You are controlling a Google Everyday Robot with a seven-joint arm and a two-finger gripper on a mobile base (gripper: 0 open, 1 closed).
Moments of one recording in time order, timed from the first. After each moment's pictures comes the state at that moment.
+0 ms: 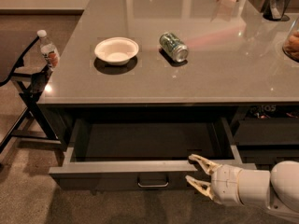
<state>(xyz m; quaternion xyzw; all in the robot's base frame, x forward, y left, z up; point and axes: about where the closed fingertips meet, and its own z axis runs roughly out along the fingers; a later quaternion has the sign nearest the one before) 0.382 -0.133 0.646 -0.62 0.66 0.14 0.41</state>
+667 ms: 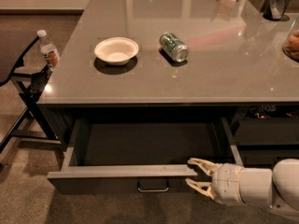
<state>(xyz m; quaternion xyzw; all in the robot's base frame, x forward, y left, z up) 0.382 -0.133 0.657 -0.62 0.66 0.14 0.41</state>
